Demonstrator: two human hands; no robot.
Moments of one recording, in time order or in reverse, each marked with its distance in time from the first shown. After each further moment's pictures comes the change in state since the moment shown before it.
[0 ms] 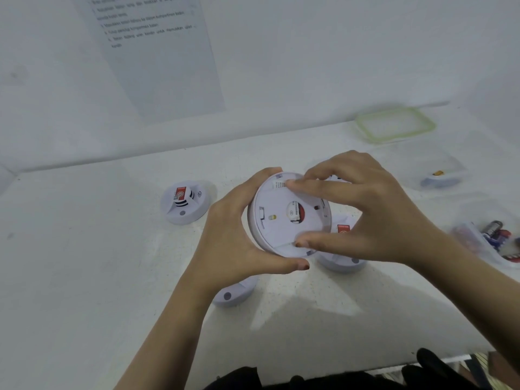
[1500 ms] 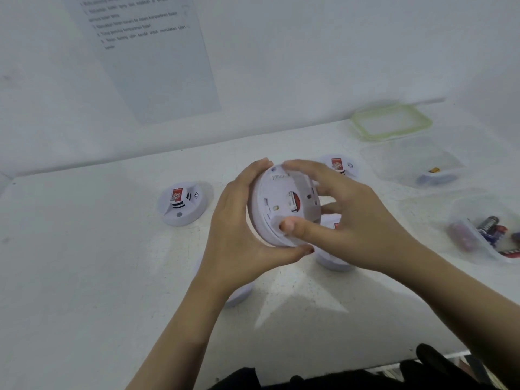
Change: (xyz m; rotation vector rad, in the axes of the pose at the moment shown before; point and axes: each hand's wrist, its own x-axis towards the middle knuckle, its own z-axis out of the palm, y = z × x) left_hand 0.000 -0.007 0.019 0.114 0.159 0.002; right_hand 0.000 -0.024 0.010 0.451 -0.048 0.456
